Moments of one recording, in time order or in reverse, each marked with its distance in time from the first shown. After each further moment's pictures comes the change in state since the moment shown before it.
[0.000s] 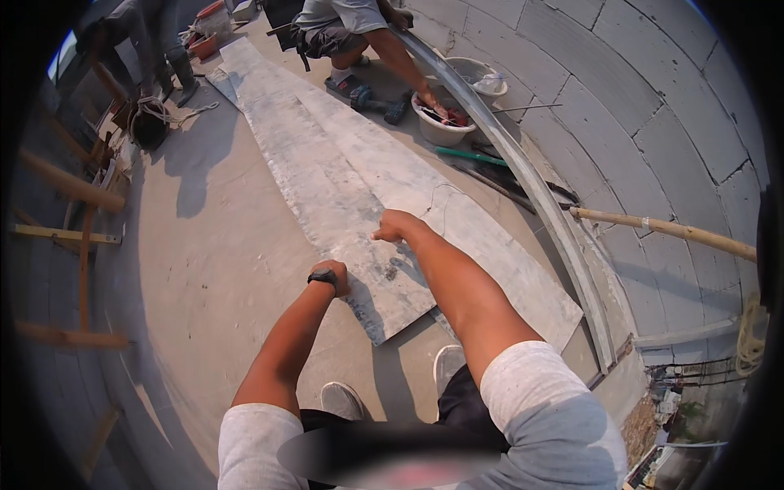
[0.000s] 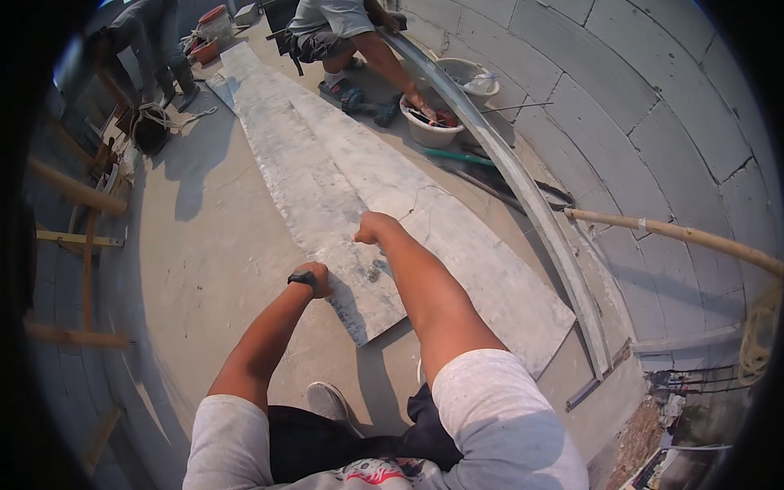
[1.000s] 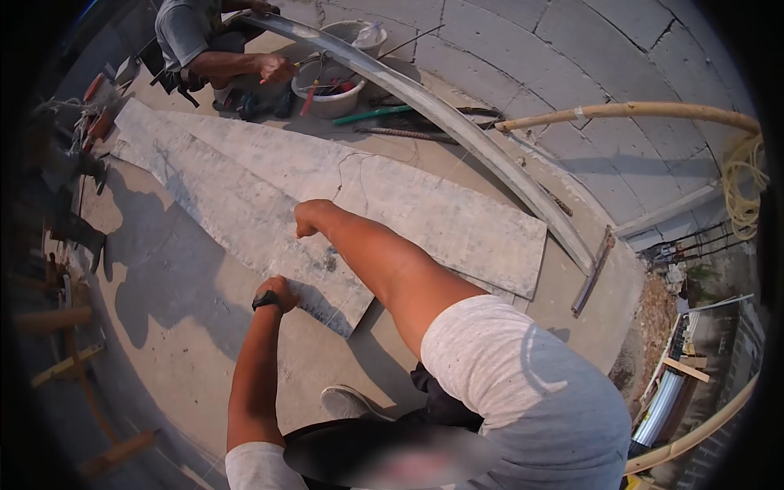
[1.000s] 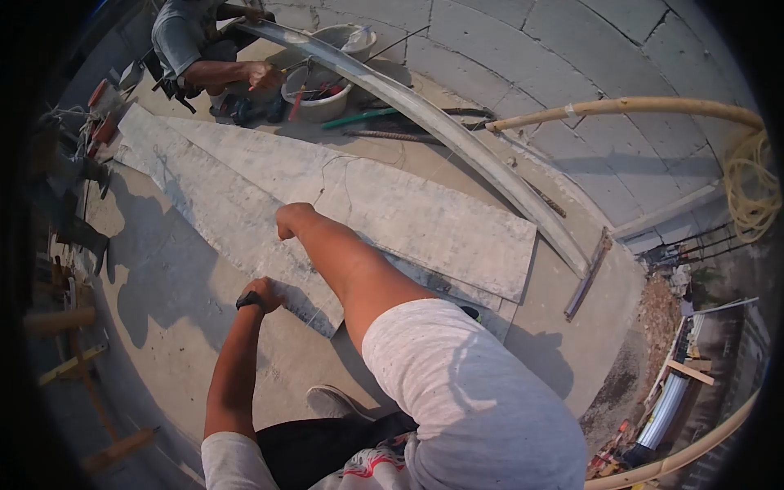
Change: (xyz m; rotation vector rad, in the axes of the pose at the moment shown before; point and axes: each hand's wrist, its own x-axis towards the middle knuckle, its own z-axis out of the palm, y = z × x) left_hand -0.003 0.004 0.000 0.028 0.015 -0.001; right_hand -0.027 -0.005 -0.008 0.124 0.132 0.062
